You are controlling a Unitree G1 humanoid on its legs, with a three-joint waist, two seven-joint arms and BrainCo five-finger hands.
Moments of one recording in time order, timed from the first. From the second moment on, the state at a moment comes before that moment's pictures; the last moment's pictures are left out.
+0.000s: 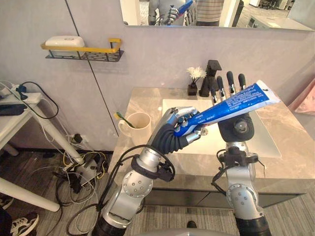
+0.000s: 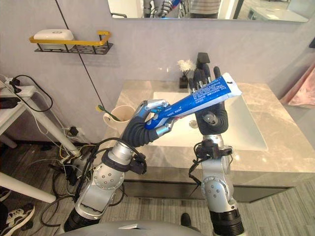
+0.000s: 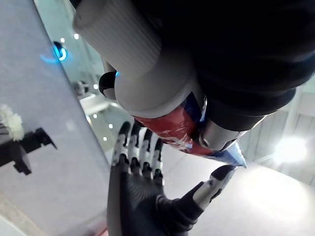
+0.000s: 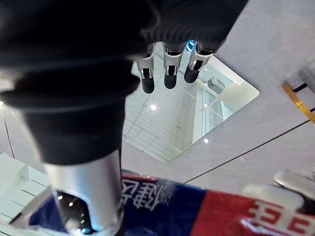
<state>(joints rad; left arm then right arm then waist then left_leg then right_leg) -0.05 0.12 -0.47 -0.50 0.38 -0.20 0.03 -0.03 -0.14 0.16 -0.39 1.03 -0.23 0.20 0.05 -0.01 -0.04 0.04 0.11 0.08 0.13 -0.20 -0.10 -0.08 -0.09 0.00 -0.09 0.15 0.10</state>
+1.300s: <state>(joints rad) -0.27 0.12 -0.55 -0.30 0.38 -0.20 0.09 -0.10 -0.14 0.29 -0.39 1.10 -0.23 0.17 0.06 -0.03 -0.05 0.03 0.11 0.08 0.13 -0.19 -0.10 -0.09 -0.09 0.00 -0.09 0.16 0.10</state>
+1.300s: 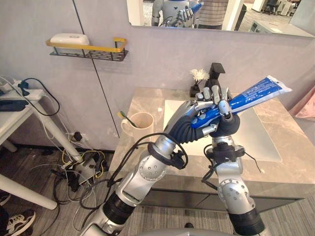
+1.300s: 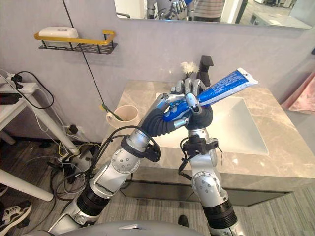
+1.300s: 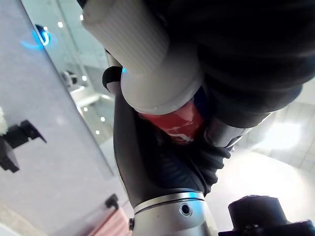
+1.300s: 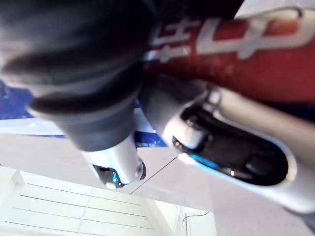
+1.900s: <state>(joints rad) -0.24 0.11 -0.55 -0.28 0.38 -0.20 0.07 -0.08 -0.14 0.23 -0.39 1.04 -0.23 0.15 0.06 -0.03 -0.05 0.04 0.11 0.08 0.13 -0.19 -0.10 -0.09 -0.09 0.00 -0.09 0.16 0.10</state>
